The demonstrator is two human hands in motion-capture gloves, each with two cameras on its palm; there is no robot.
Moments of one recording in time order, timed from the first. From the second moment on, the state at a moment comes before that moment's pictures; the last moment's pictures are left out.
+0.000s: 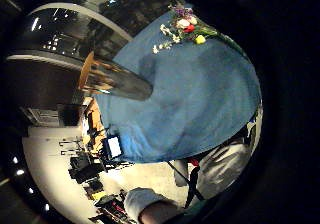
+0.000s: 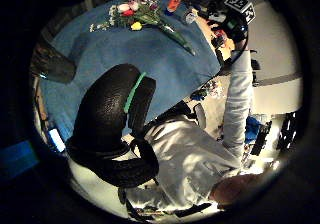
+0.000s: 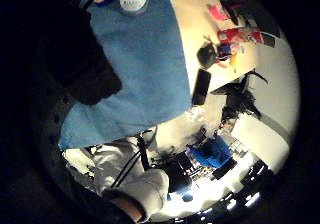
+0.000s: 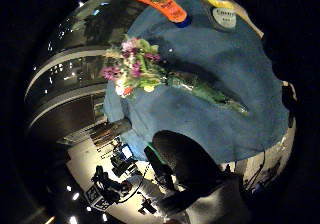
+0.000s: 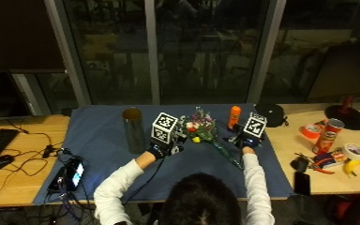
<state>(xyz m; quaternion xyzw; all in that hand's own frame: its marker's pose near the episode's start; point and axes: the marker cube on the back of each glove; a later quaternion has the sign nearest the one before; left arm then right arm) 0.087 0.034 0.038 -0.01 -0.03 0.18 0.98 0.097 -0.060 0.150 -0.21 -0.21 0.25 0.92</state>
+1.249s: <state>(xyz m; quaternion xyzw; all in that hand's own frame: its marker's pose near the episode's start) 0.039 -0.022 0.028 0.05 0.27 0.11 0.96 0.019 -0.037 0.144 0.21 -0.46 0.25 0.83</state>
